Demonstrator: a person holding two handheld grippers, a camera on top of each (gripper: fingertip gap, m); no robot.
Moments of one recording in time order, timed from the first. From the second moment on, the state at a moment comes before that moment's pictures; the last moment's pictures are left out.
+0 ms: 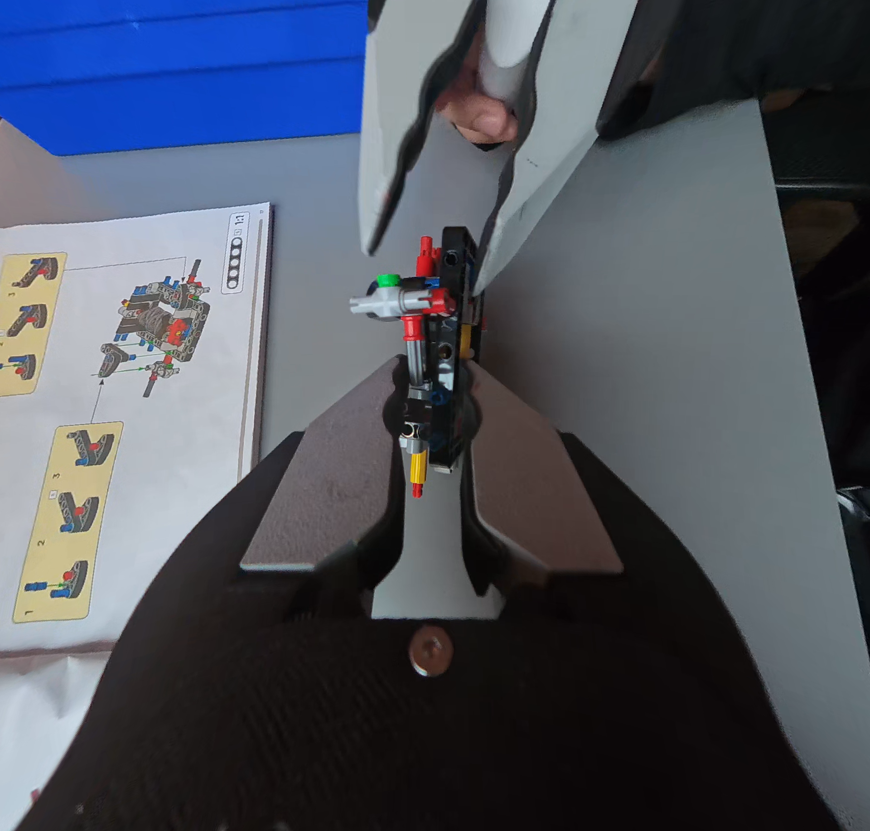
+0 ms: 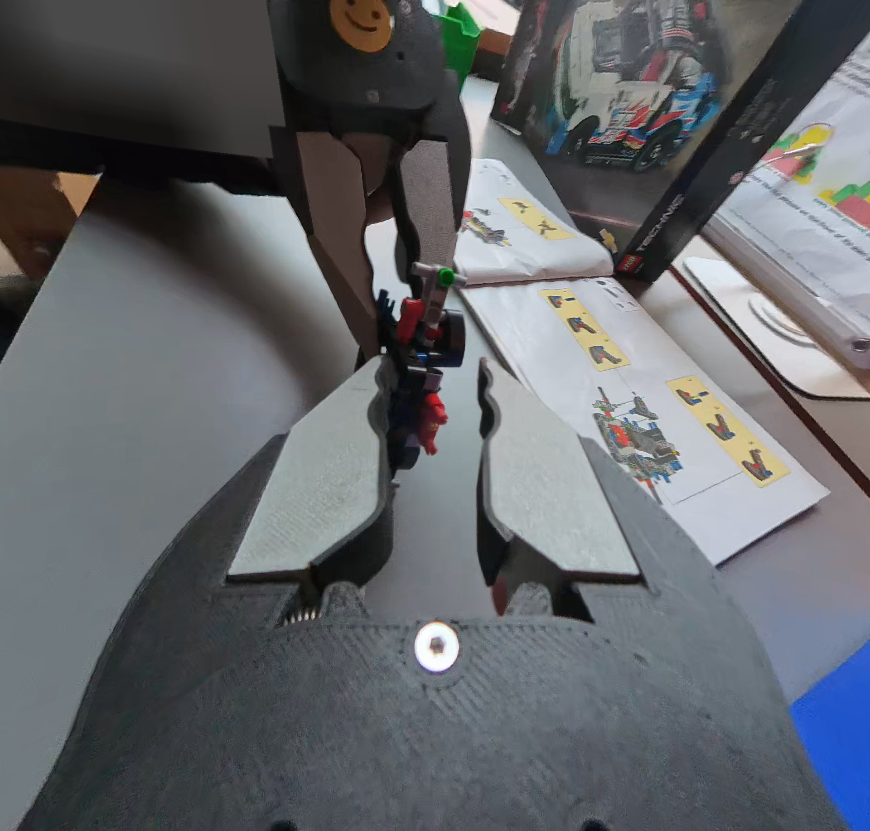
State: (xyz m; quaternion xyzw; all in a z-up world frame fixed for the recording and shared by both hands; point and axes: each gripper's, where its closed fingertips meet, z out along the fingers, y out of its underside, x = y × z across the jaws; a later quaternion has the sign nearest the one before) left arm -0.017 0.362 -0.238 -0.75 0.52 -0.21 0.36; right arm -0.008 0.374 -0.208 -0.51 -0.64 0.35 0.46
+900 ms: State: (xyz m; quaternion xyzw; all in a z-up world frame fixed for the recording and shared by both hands) left arm -0.014 0.341 -0.242 -0.71 0.56 -0.14 0.40; right arm -0.021 0.342 -0.222 -0.46 -0.72 0.26 0.46
